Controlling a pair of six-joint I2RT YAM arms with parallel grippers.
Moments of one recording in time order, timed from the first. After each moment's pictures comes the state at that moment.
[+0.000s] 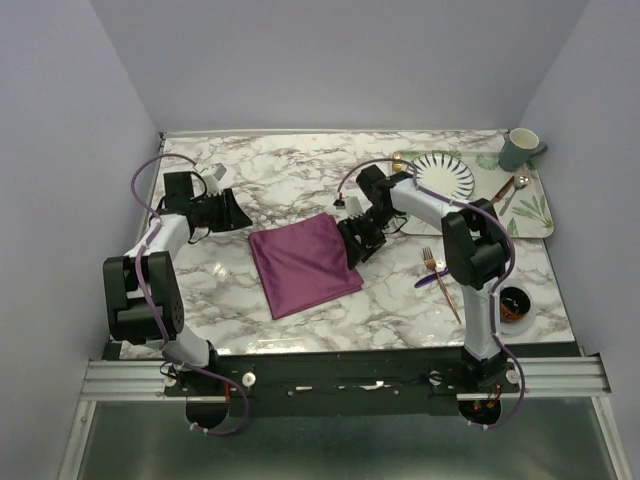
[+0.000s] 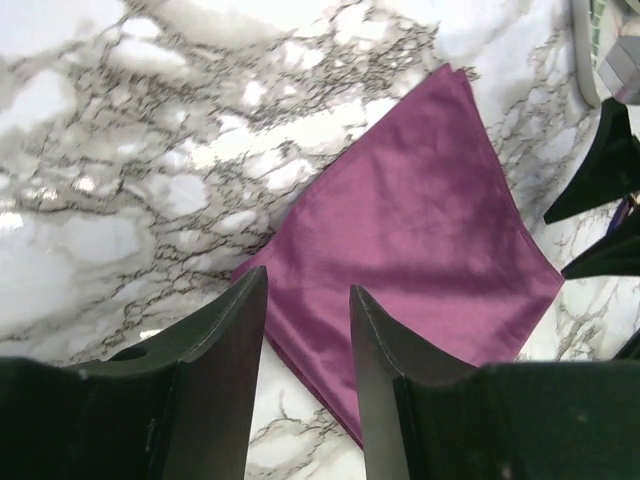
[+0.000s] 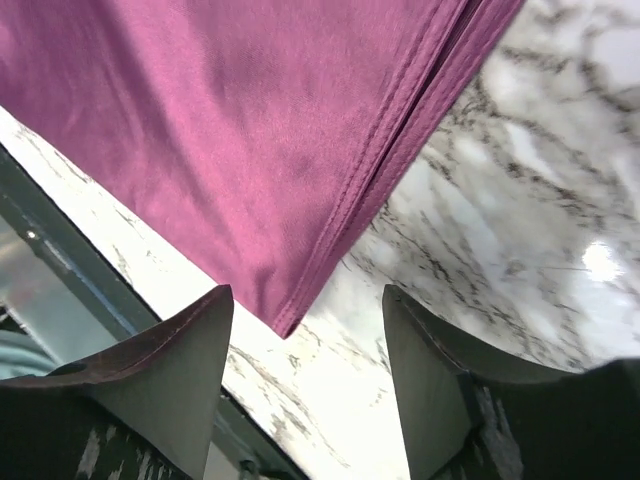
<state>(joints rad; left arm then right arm) 0.14 1.58 0.96 -0.23 0.71 -0.09 0.50 2.12 1.58 -0.95 -0.58 -0.19</state>
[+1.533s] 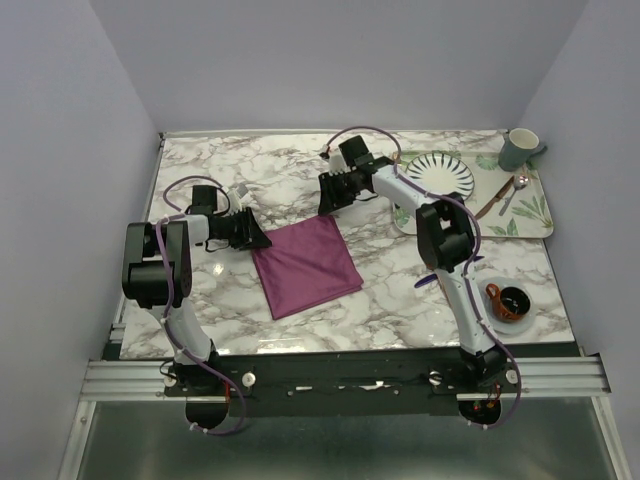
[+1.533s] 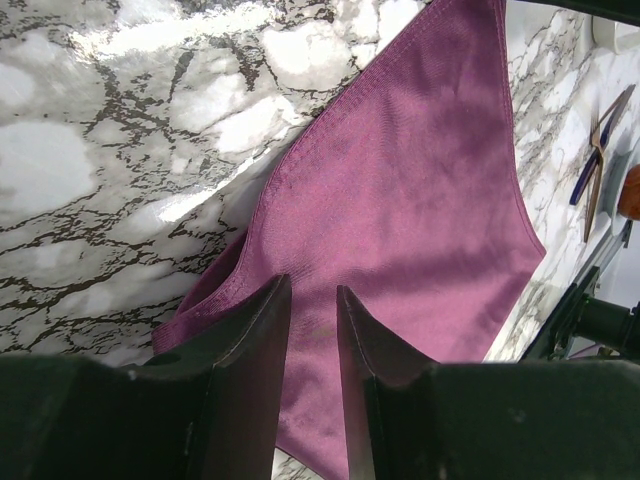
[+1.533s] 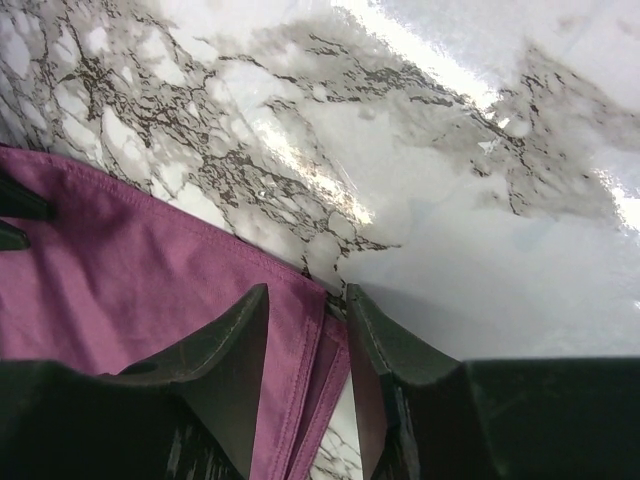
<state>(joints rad) 0.05 1.83 0.95 -0.16 0.81 -0.19 0.50 2.44 2.05 -0.58 -0.49 0.10</state>
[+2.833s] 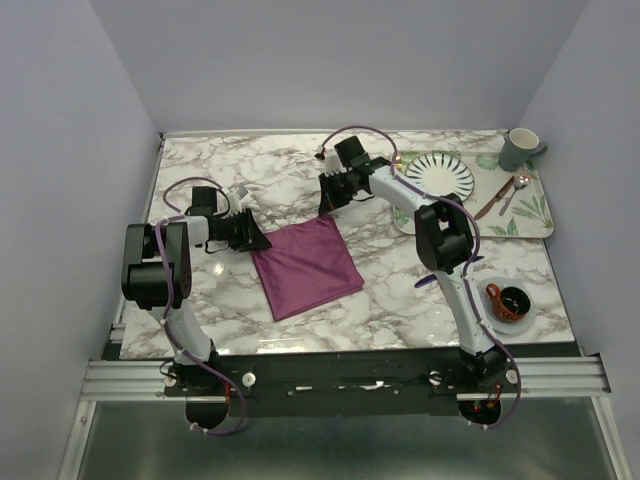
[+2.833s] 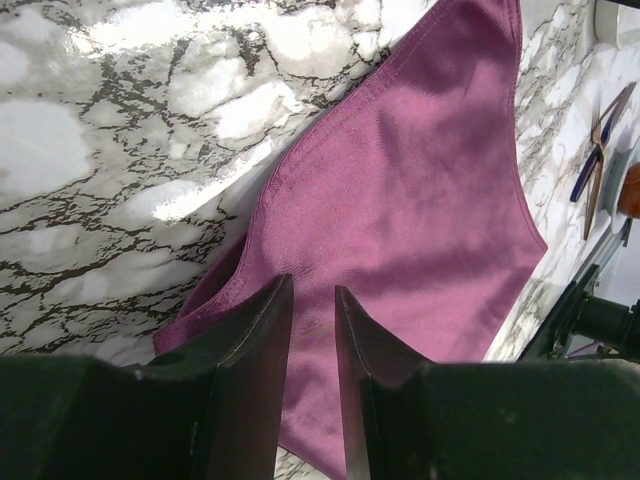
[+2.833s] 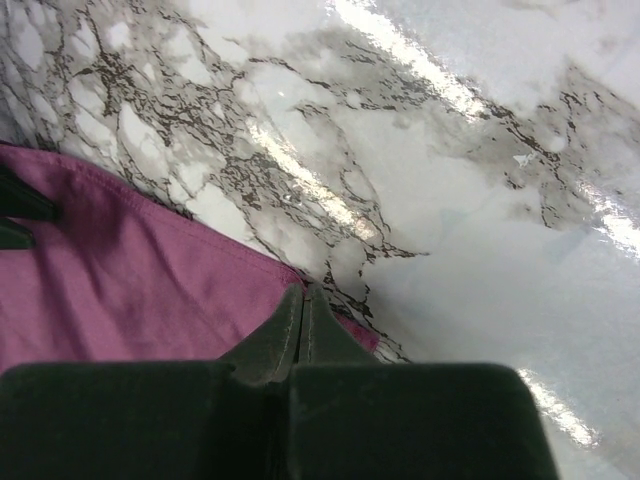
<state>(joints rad) 0.05 1.82 0.93 -0.16 0.81 -0.19 0.52 2.44 2.05 -0.58 -0.47 0.07</state>
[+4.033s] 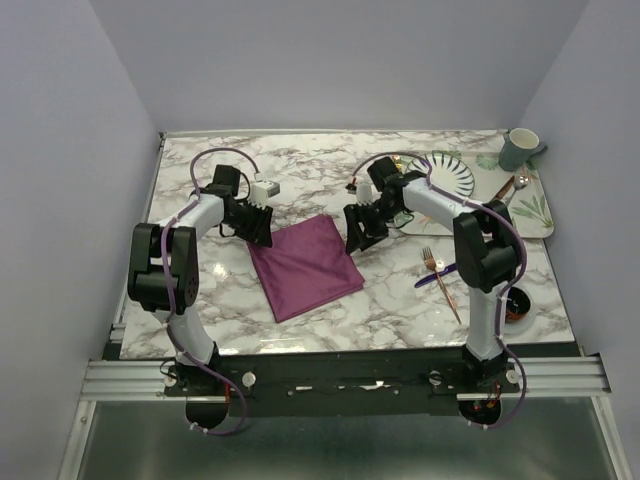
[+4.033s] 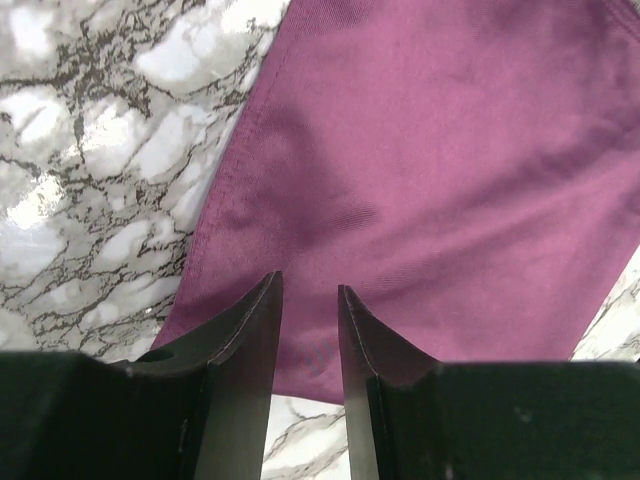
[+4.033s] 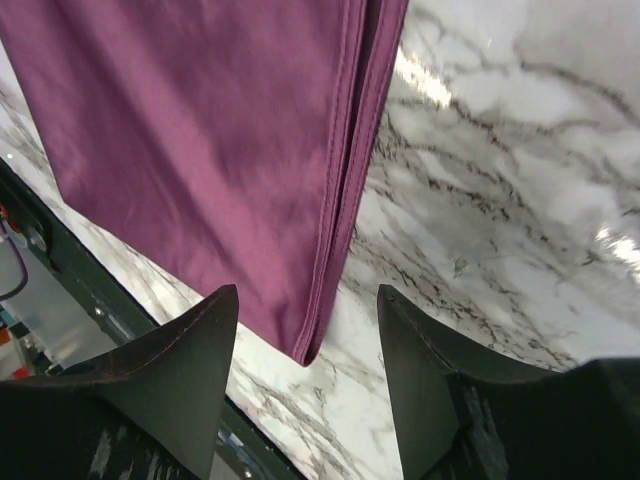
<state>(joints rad) -0.10 1.79 1.18 -0.58 0.58 0.34 0.45 2.04 1.55 -0.76 -0.59 0.02</state>
